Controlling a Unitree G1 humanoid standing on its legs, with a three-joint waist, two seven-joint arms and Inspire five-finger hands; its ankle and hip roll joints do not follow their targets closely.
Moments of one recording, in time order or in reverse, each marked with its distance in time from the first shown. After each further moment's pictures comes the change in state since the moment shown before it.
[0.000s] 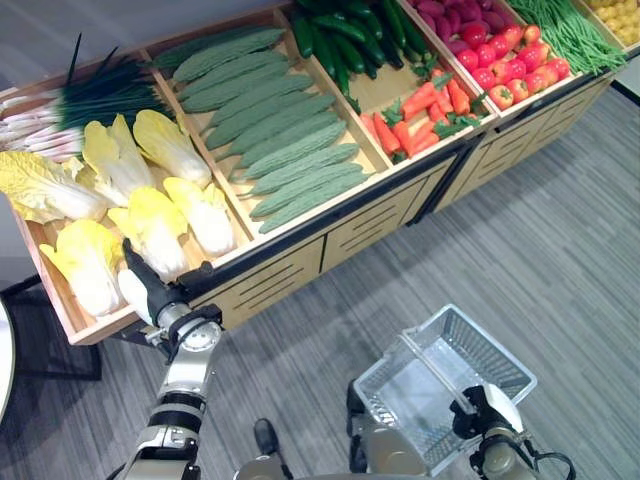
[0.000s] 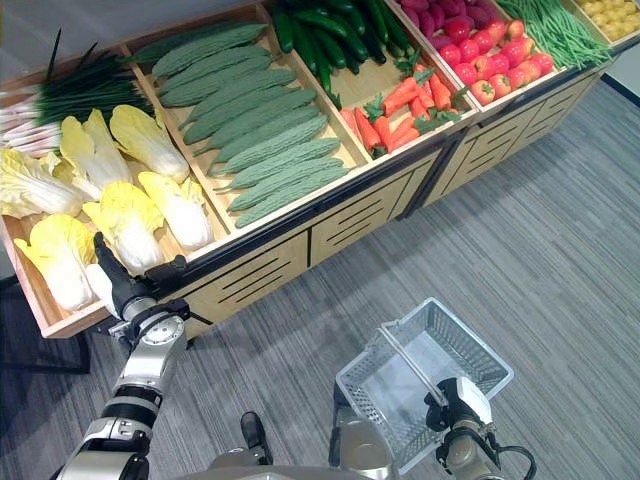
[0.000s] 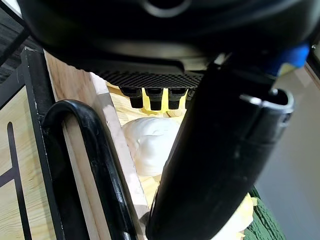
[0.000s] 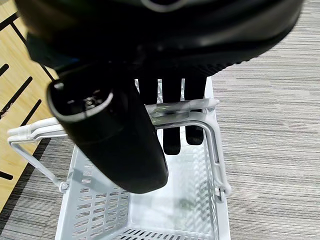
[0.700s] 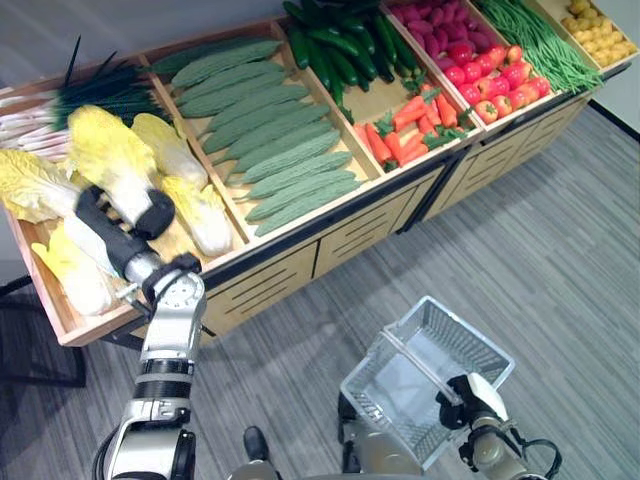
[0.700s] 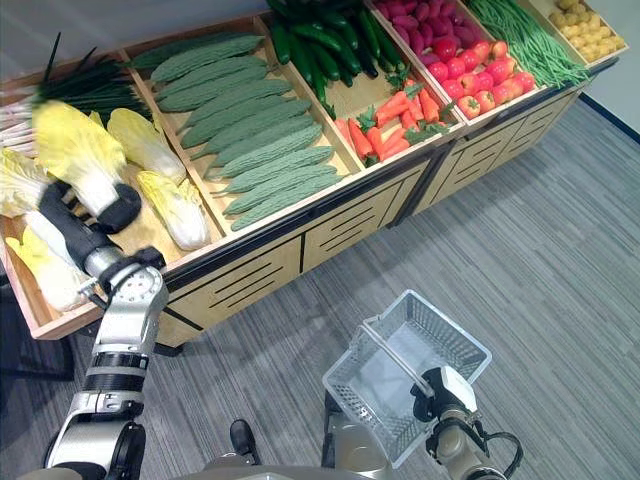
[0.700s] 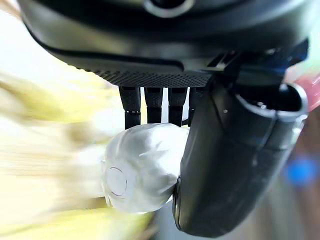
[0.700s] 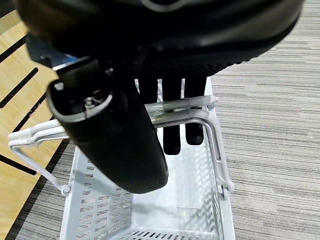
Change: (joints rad) left arm -0.151 0.052 0.099 -0.411 0.135 0.039 0.157; right arm -0.018 0.007 0.068 -0.032 -0.002 -0.005 0.016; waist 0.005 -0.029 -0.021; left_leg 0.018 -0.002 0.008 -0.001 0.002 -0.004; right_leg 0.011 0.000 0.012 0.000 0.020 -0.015
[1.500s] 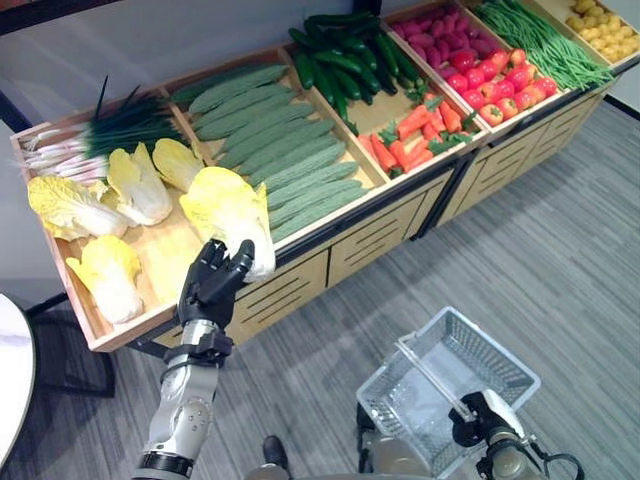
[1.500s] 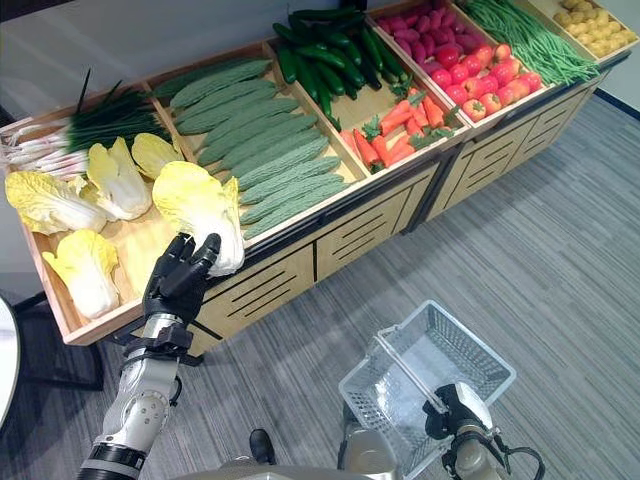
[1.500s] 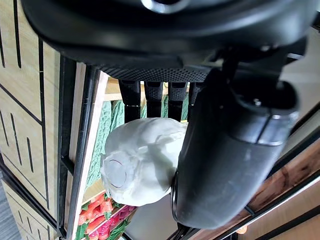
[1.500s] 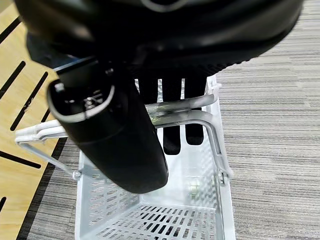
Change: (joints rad) left arm 0.495 -0.017 -0.216 -0.035 -0.986 -0.235 -0.975; right arm 0.069 -0.043 -0.110 -0.028 0.001 -0.001 0.117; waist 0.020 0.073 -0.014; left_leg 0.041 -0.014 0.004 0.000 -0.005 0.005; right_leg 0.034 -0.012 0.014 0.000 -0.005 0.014
